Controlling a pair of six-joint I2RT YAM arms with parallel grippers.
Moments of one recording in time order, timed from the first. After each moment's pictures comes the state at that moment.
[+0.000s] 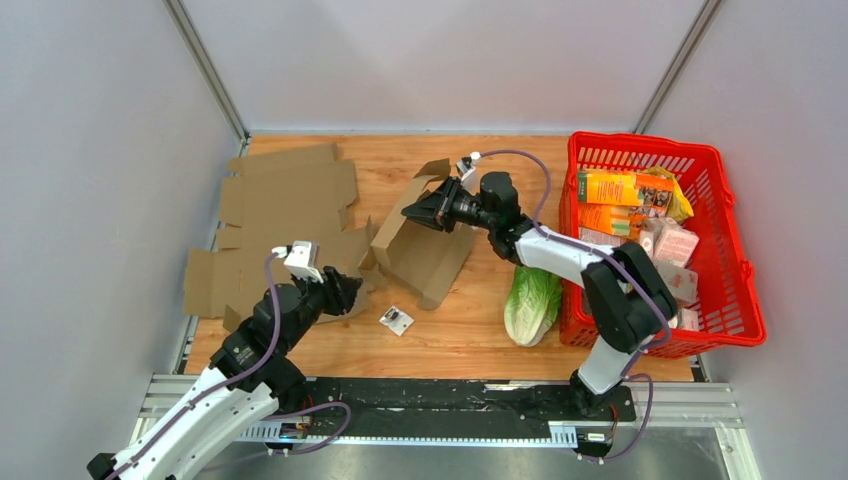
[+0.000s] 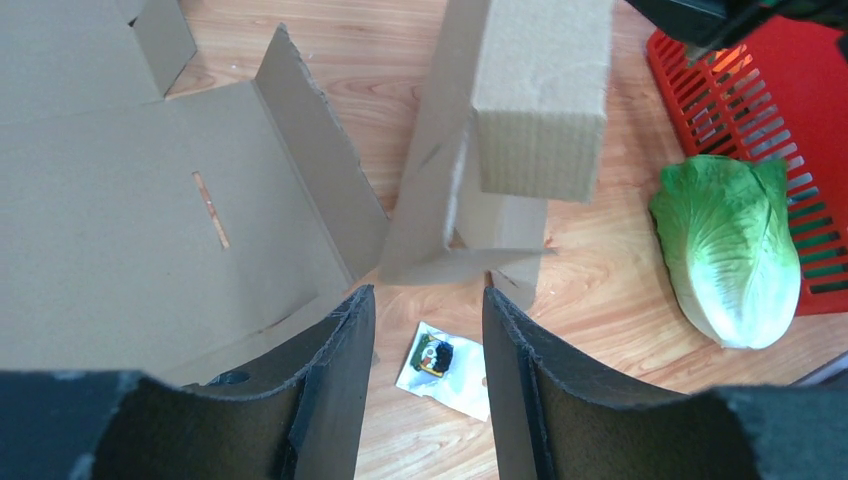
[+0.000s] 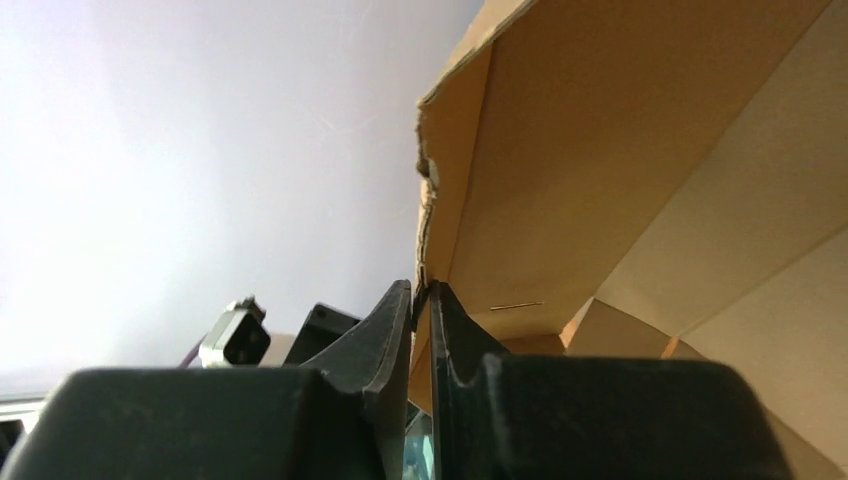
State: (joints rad) left arm -0.70 0.34 0.41 -0.33 -0.23 -0.47; right arm 0.58 1.65 0.99 0.53 -0.58 1.31
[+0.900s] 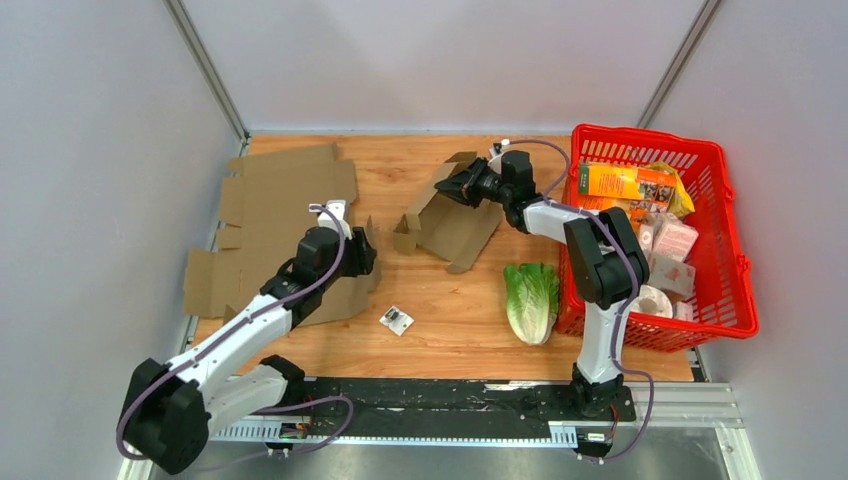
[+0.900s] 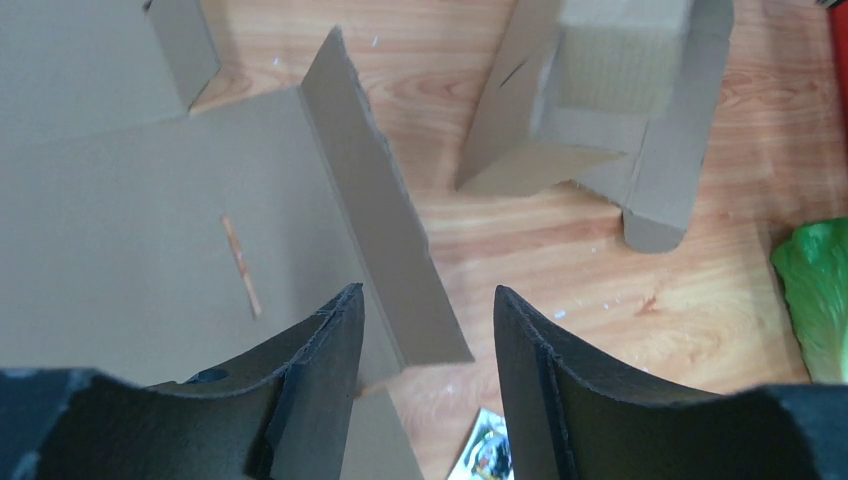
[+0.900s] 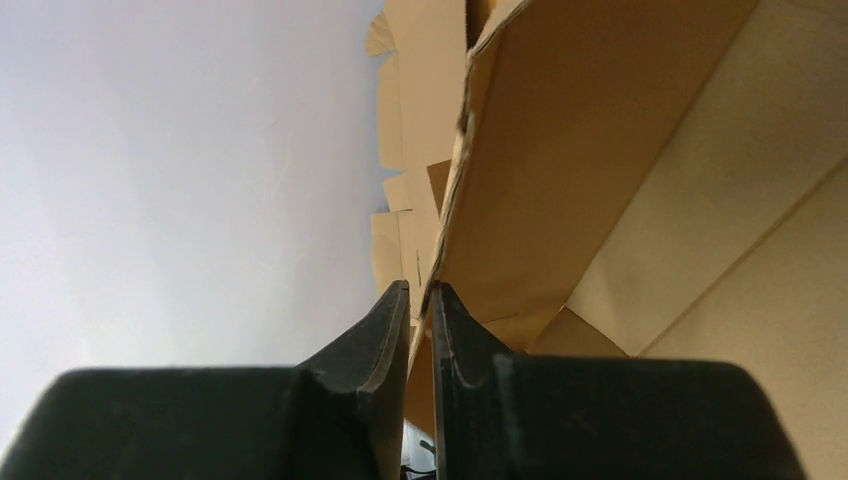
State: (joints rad) left arm -0.50 0.96 0.54 -0.09 -0.12 -0.42; right arm 0.33 1.98 1.22 0.49 -0.61 1.25
